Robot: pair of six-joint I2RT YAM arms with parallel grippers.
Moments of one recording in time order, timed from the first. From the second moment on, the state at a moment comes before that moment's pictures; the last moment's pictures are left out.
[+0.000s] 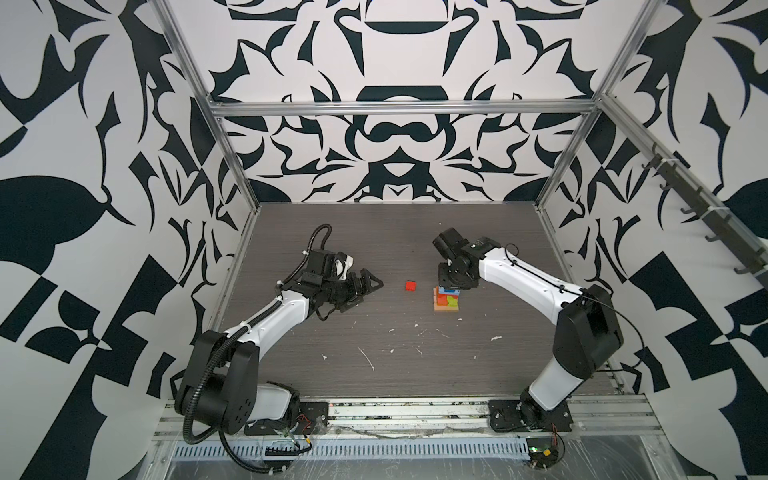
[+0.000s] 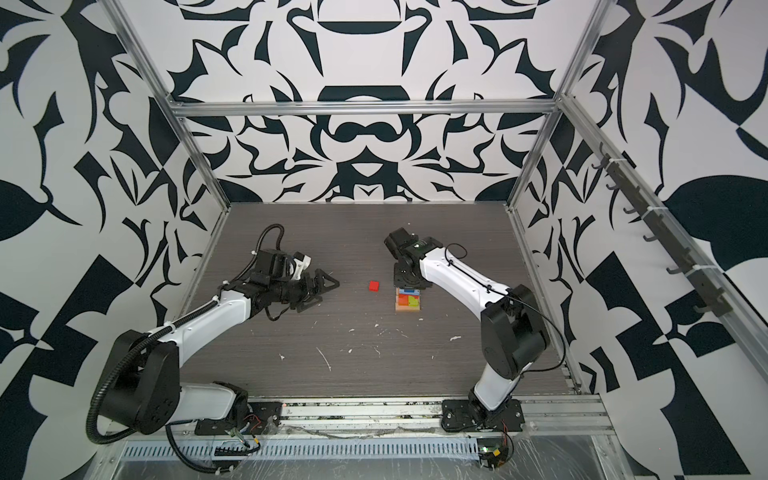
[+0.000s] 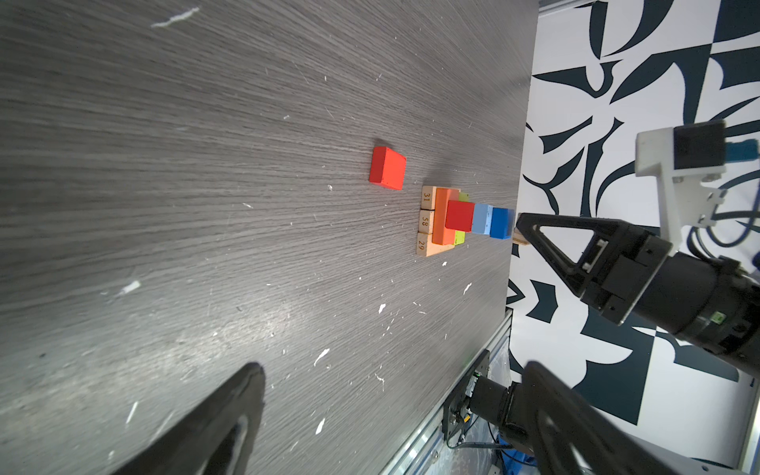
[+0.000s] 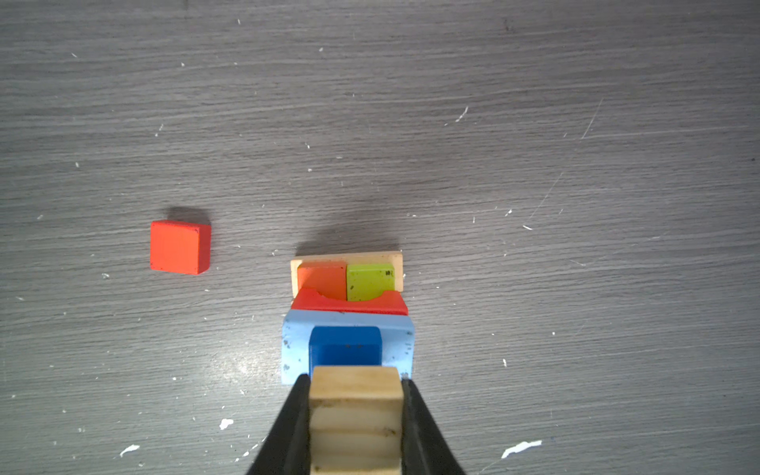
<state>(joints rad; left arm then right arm) -0.35 1.37 0.76 -0.22 0.66 -0.76 0.57 1.68 1.33 -0.94 0.20 0.60</state>
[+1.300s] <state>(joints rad) -0.35 1.37 0.76 -0.22 0.66 -0.76 0.57 1.70 1.34 -0.93 0.19 0.59</state>
